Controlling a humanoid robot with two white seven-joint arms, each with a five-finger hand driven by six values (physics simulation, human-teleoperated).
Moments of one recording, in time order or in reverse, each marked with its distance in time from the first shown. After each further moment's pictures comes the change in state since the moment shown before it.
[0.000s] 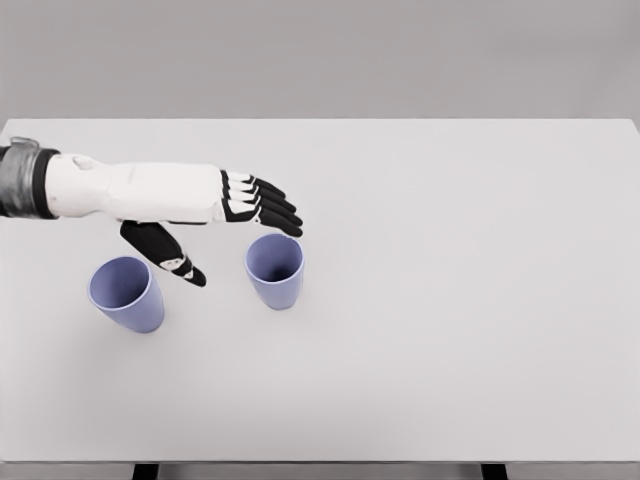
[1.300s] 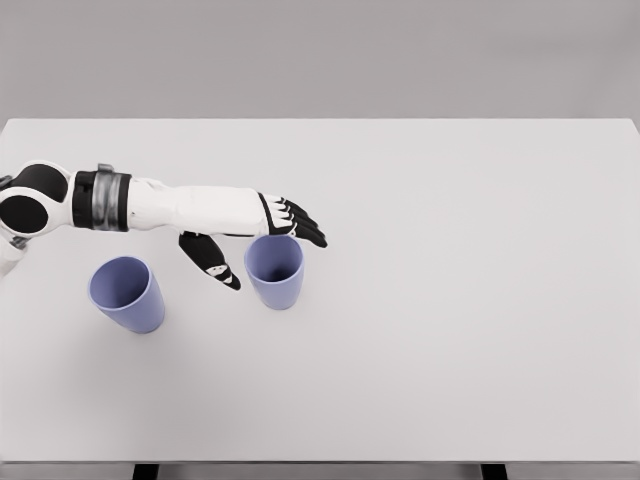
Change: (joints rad) left arm 0.077 -0.207 -0.016 0.221 -0.184 0.000 0.000; right arm 0.002 0.000 -0.001 0.006 0.000 0.000 0.000
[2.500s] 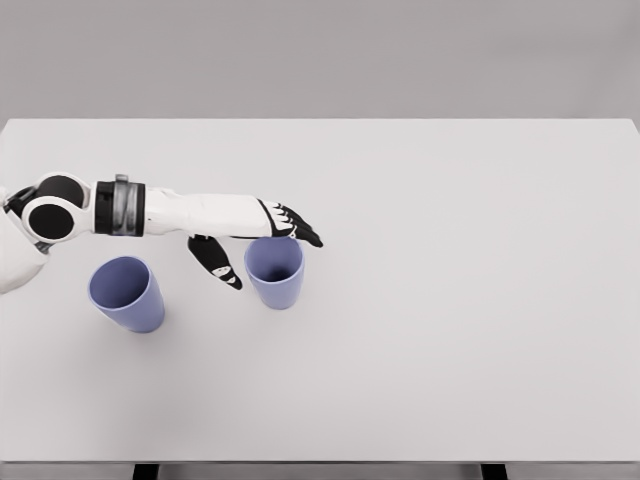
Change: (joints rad) left arm 0.043 -0.079 0.017 0.132 -0.095 0.000 0.000; right arm 0.000 0.000 0.000 0.000 0.000 0.000 0.000
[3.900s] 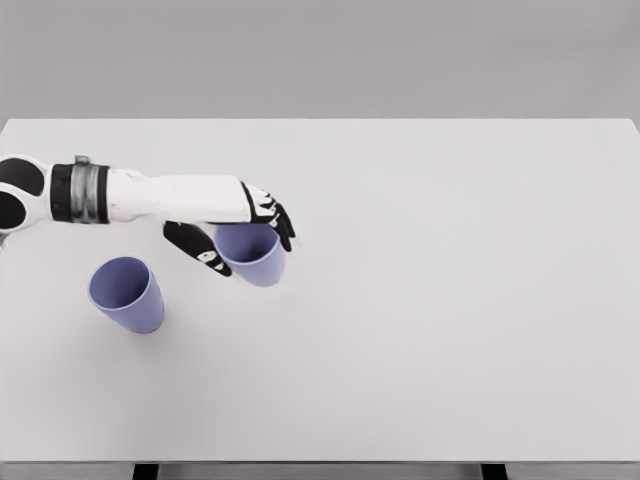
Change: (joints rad) left arm -0.032 0.130 0.031 -0.146 0.095 0.001 0.003; right arm 0.000 0.000 0.000 0.000 0.000 0.000 0.000
